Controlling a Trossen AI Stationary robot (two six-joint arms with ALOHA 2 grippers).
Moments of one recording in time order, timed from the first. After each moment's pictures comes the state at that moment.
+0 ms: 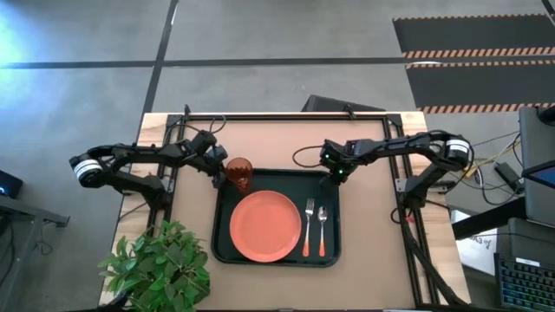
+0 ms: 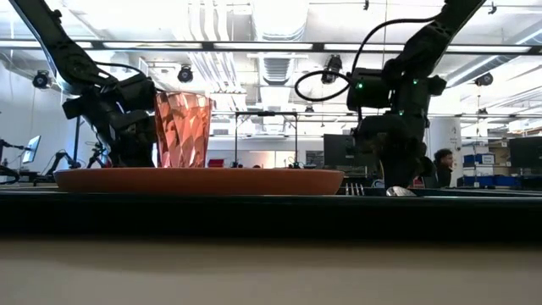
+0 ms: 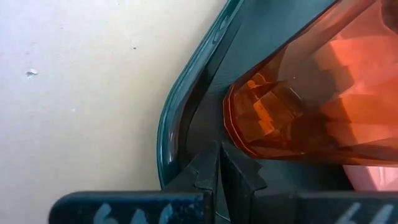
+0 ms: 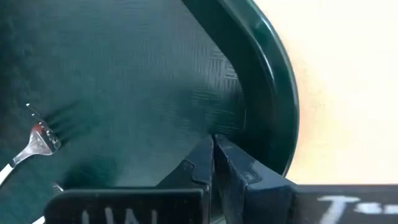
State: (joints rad) left arm 0.69 1.28 0.37 -0.04 0.52 -0.05; right arm -0.37 1.66 0.78 -0.49 -0.28 0.42
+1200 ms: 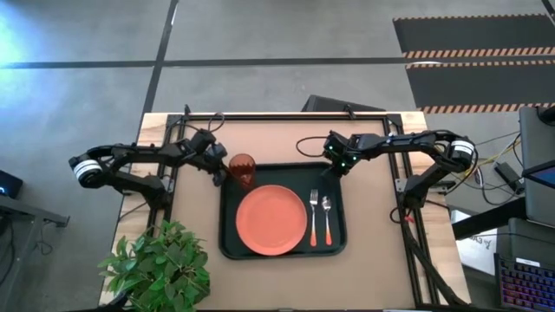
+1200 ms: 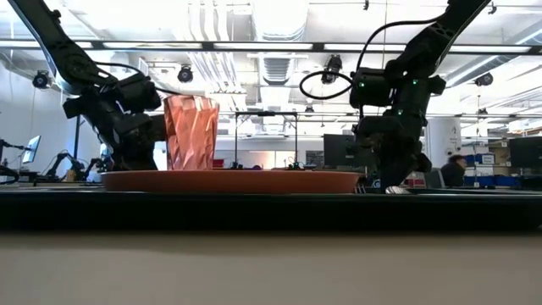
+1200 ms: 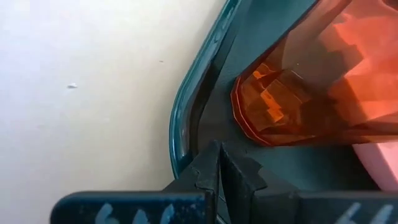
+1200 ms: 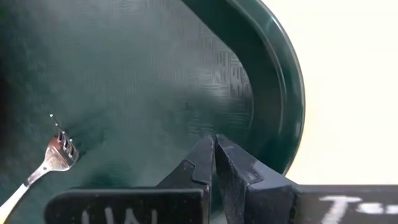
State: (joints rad) left arm 0.72 1.27 0.37 -0.02 0.47 -0.02; right arm -0.45 1.57 0.78 -0.48 -0.26 0.36
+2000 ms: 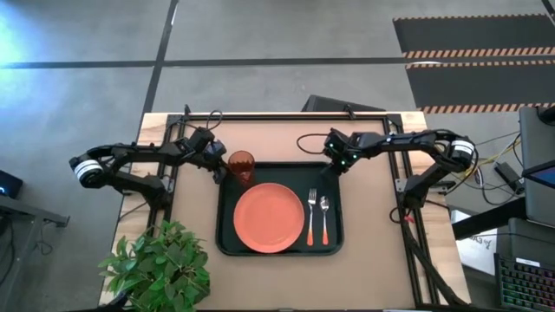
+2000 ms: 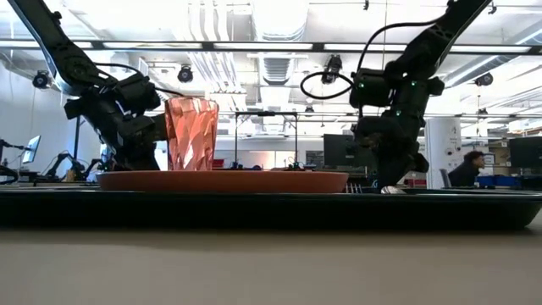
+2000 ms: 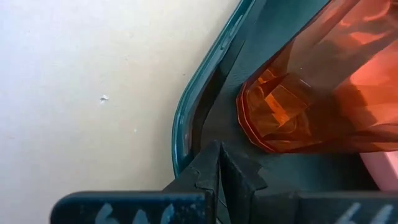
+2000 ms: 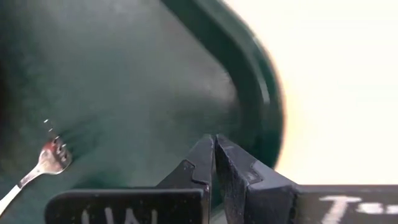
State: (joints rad) left arm 0.75 1.28 0.37 0.01 0.45 -0.01; right arm -0.48 1.57 0.78 -0.46 -0.26 0.34
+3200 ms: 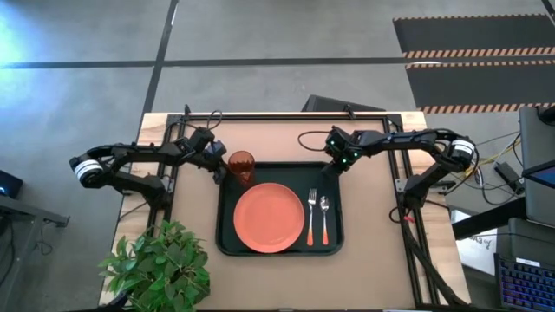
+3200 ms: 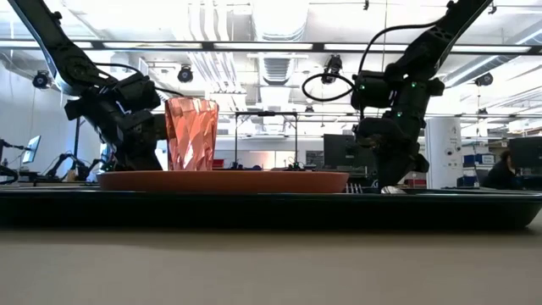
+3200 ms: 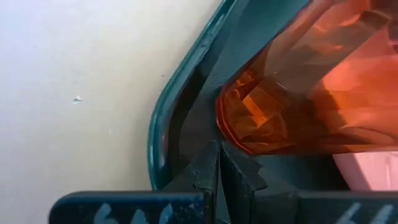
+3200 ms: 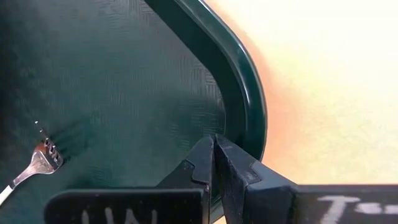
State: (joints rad) left arm 0.74 1.28 0.37 0.02 0.52 -0.05; right arm -0.51 1.57 0.78 -0.47 -0.26 0.30
